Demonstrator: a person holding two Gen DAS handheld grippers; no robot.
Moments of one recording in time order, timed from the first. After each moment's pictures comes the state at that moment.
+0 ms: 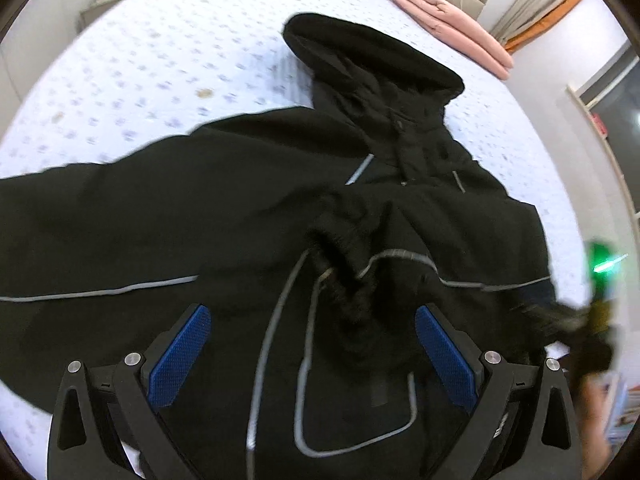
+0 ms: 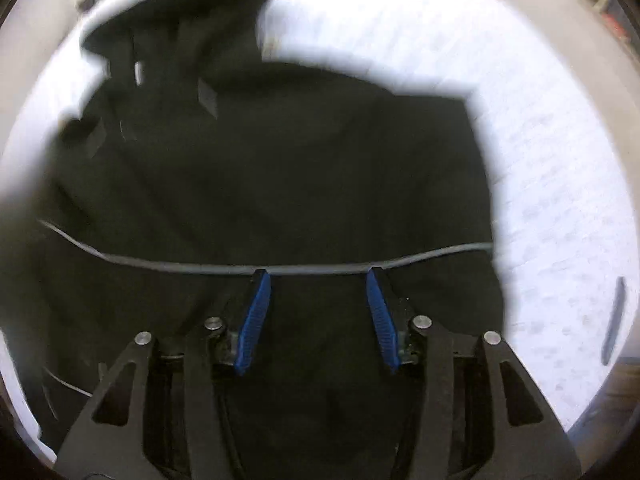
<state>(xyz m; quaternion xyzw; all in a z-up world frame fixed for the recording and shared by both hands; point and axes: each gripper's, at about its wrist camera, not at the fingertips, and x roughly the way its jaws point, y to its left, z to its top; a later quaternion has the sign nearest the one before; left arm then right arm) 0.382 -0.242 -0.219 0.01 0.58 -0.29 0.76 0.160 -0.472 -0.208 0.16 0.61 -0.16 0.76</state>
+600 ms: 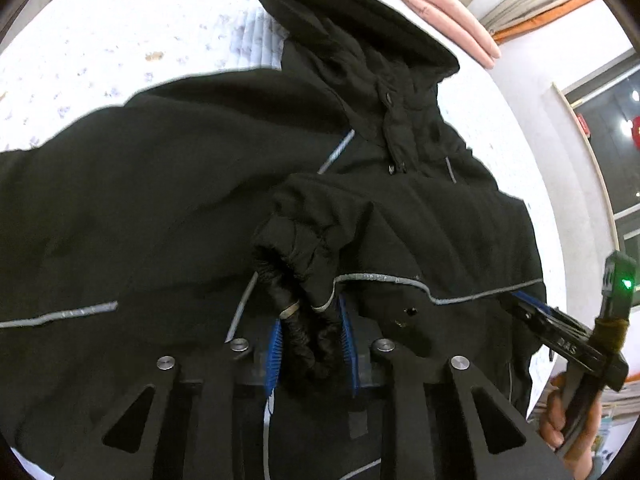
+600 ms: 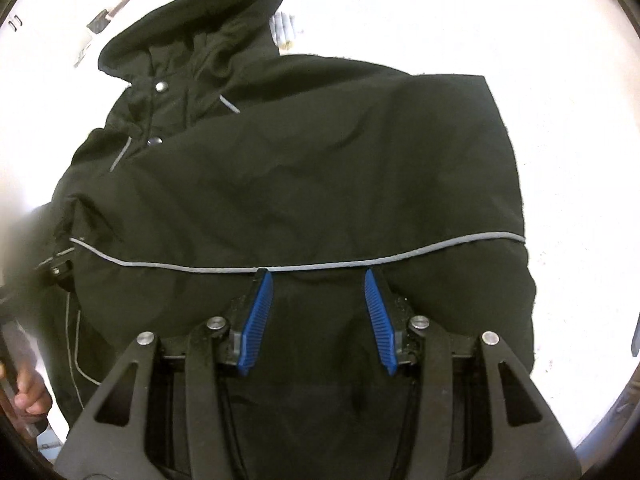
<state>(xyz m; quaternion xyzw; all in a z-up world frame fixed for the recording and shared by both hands) 0.399 -0.268 -0.254 -0.02 0.61 -0.33 0.72 0.138 -0.493 -0.180 0.21 0.57 -0.15 0.78</state>
